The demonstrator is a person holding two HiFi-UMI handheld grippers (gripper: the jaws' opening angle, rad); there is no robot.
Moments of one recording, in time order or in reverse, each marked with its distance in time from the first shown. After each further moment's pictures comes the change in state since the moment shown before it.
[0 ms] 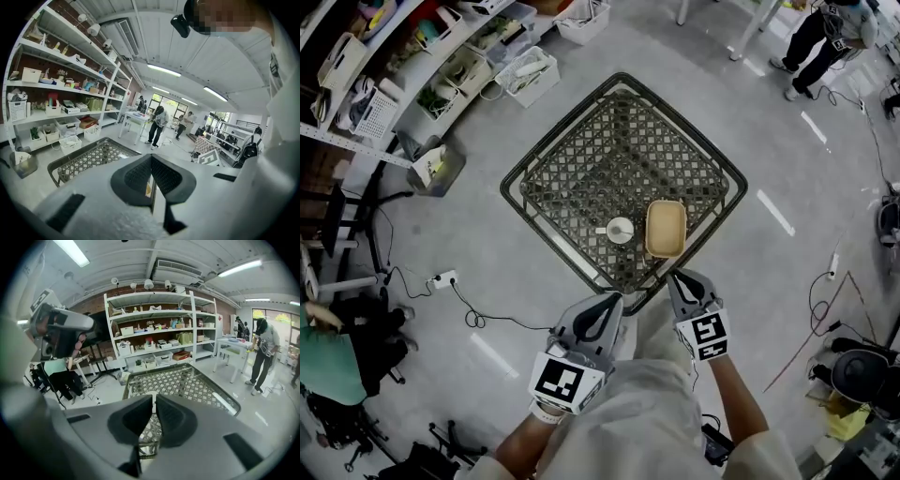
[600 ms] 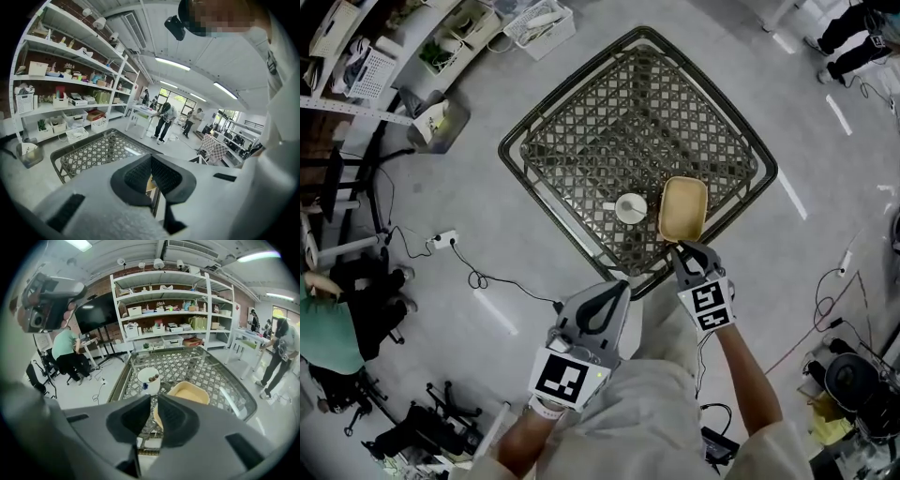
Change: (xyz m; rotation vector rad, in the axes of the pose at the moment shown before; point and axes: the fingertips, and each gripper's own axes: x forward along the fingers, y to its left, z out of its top) left arm 0.030 0.020 -0.032 -0.109 0.081 0.082; right arm 0.080 -0.019 -0.064 -0.101 0.171 0.113
